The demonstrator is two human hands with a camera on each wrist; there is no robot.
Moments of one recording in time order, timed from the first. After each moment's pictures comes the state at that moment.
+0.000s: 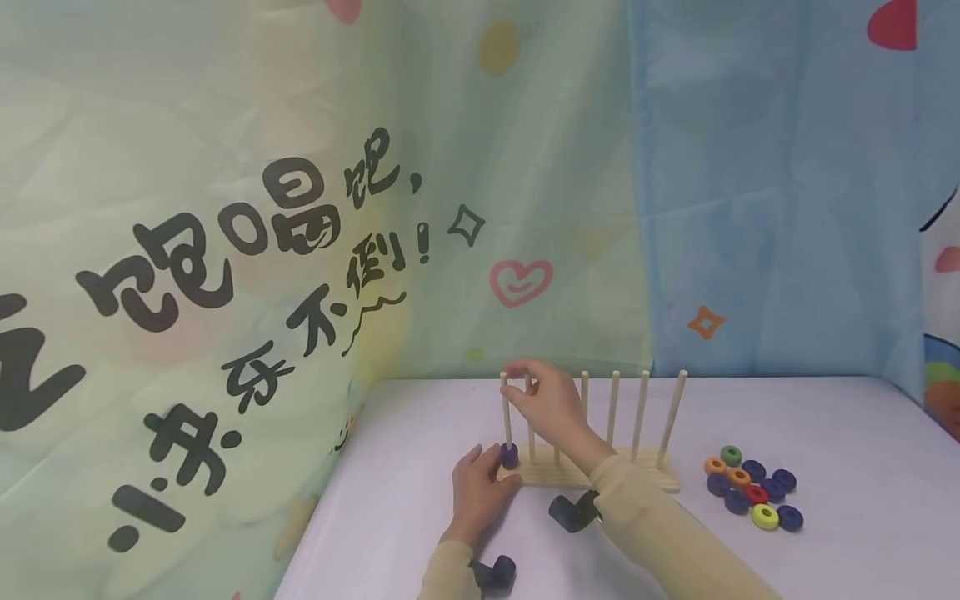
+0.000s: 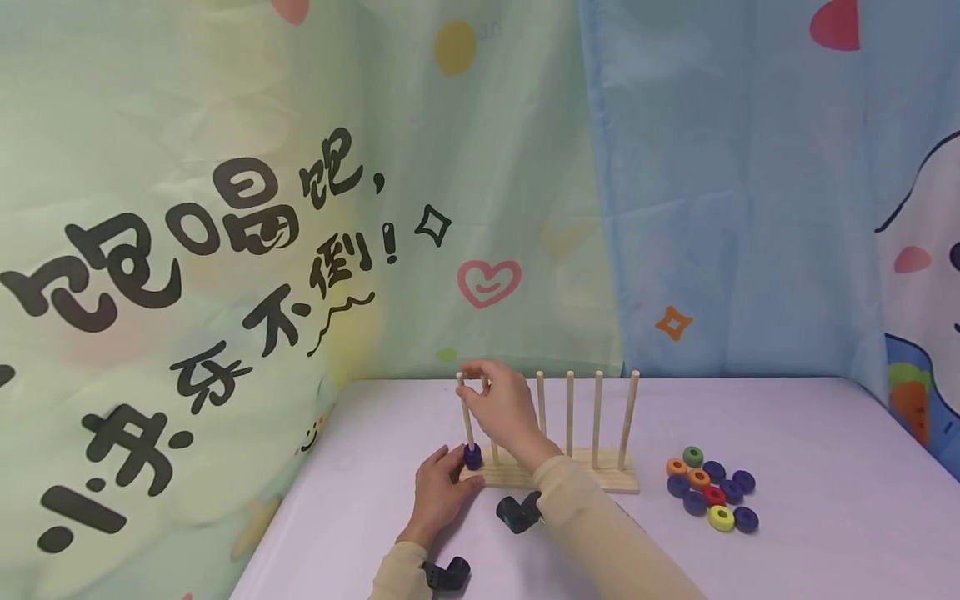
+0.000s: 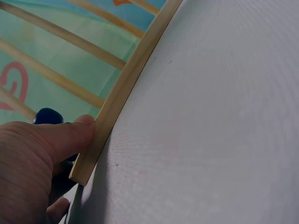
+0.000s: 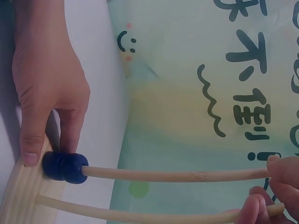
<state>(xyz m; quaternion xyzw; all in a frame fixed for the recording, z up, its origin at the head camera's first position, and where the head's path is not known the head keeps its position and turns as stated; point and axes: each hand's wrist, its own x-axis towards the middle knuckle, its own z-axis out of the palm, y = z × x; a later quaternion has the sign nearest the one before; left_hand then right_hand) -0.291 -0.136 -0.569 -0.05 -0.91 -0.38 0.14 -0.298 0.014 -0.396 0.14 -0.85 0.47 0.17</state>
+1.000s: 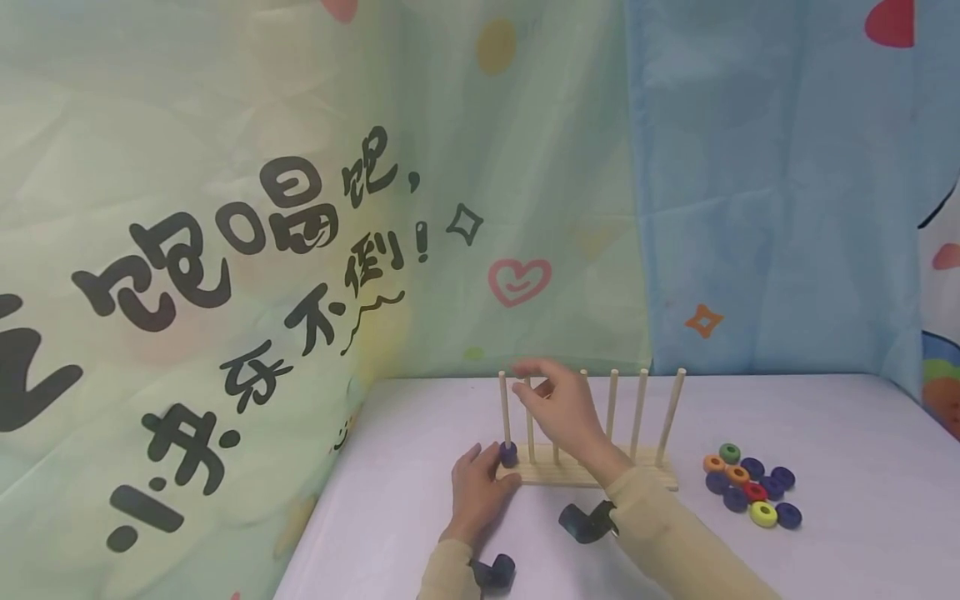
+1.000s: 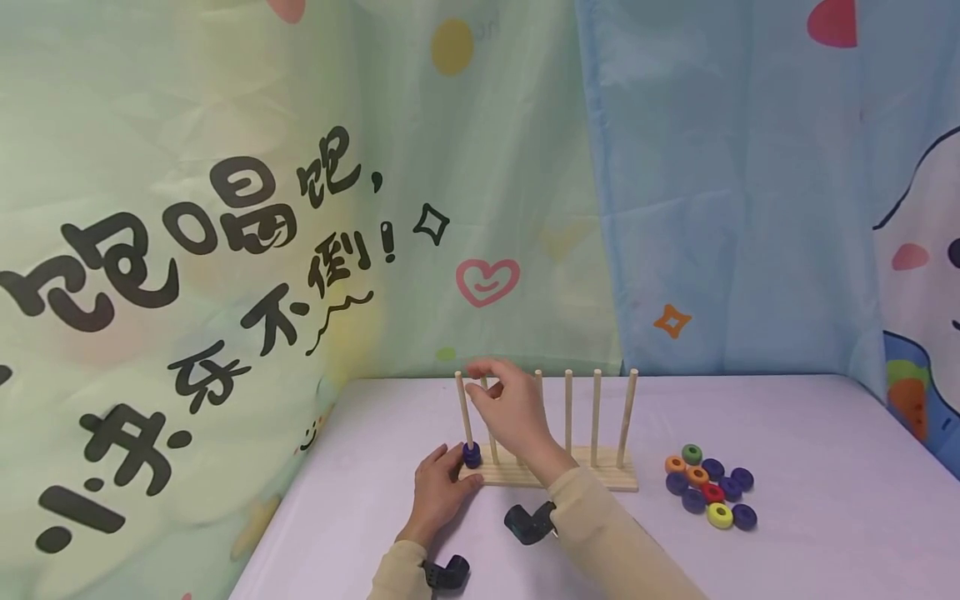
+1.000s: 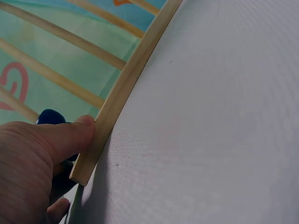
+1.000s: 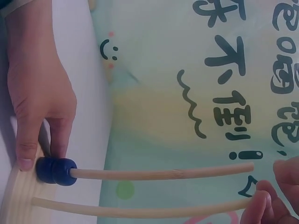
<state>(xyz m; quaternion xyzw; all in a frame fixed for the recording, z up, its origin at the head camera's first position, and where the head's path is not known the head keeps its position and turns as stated) -0.287 -0.133 -0.565 -0.04 -0.91 -0.38 0.15 -0.281 0.029 -0.391 0.16 -0.81 0.53 0.18</state>
